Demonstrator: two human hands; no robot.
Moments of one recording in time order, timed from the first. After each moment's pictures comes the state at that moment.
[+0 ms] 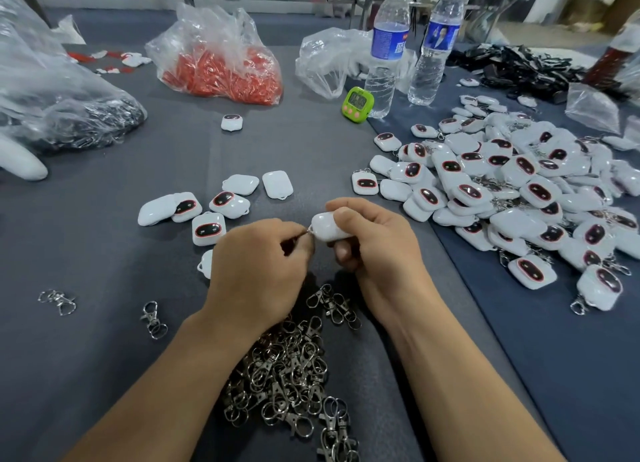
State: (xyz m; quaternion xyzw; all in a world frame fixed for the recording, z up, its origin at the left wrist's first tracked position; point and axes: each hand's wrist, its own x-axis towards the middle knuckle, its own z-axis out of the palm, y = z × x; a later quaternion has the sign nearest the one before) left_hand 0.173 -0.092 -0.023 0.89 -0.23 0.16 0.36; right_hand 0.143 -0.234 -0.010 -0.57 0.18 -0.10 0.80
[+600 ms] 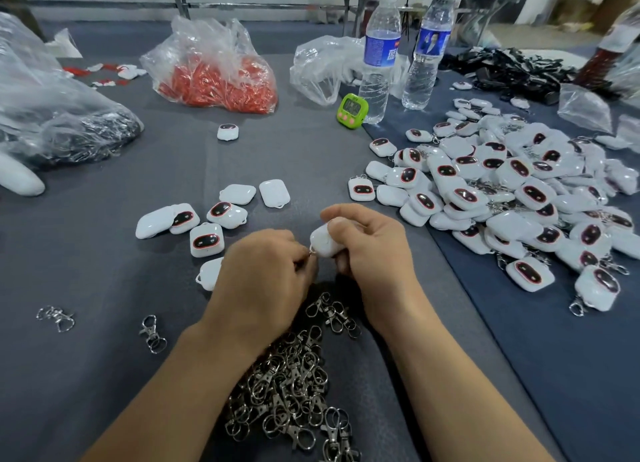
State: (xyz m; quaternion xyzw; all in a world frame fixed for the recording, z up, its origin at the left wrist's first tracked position) left_hand 0.174 -0.093 -0.022 0.89 -0.32 0.16 0.28; right_hand 0.146 -0.232 -0.021 -0.65 0.18 -0.15 0.72
